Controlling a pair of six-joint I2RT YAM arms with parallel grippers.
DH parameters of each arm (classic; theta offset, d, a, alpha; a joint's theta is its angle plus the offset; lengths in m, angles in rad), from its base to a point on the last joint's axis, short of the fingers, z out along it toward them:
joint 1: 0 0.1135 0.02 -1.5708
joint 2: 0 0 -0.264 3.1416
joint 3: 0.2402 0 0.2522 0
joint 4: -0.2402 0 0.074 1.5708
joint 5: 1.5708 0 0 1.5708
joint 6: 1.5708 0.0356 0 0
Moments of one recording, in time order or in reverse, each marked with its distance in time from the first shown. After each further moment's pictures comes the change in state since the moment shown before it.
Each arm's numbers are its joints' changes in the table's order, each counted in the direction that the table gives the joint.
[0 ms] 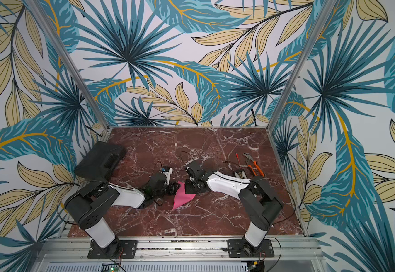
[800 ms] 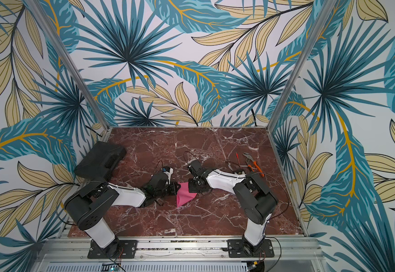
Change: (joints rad) left arm -0.008 -0.007 0.030 -0.072 -0.023 -0.027; right arm -0.077 0.040 0.006 -0.019 0.065 -0.039
